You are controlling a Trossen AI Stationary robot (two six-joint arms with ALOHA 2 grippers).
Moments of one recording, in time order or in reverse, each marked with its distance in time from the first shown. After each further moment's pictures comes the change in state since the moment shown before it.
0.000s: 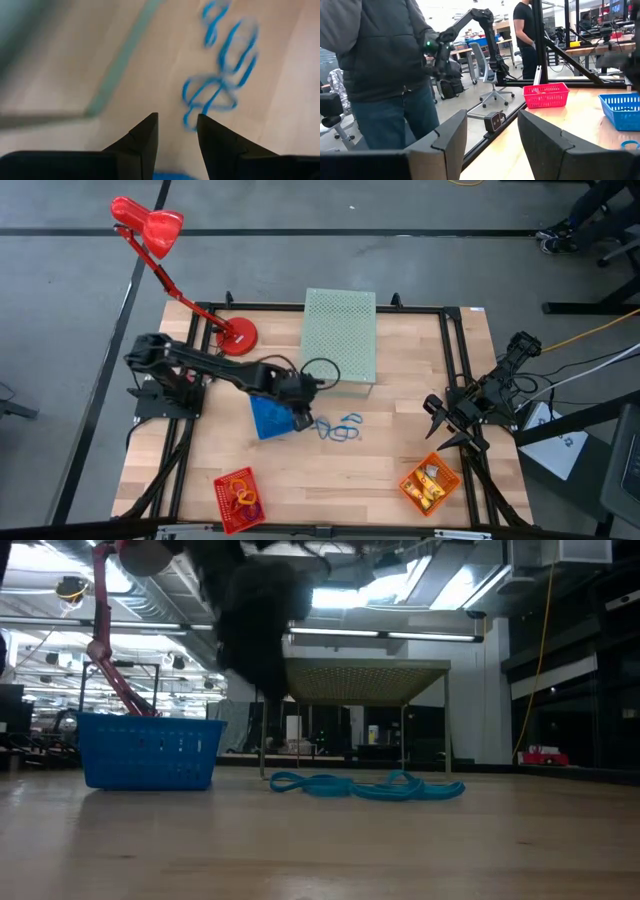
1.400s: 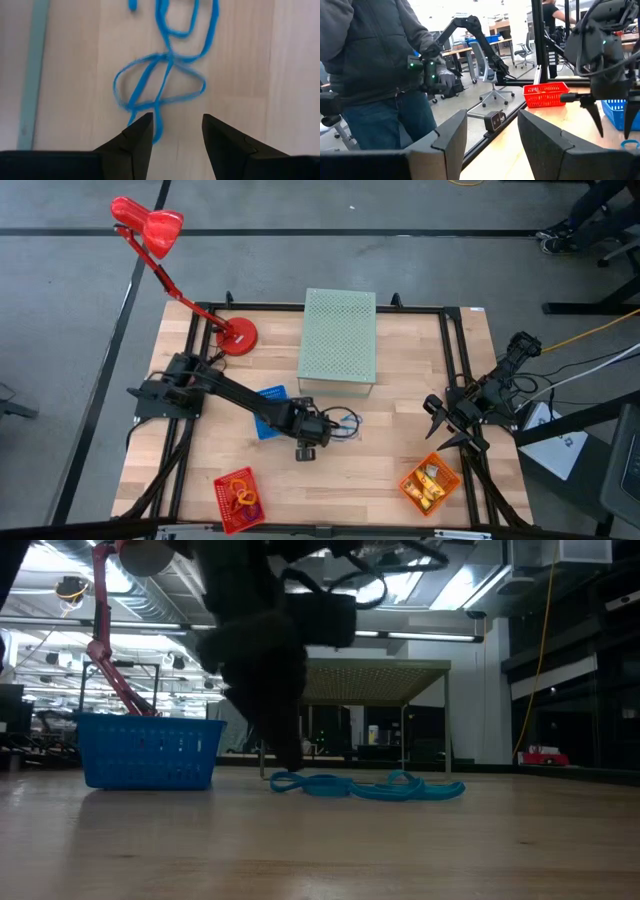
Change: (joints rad) left arm -0.165 0.317 0.195 -0.054 -0.106 0.205; right arm 0.000 0.000 0.000 -0.002 0.000 0.000
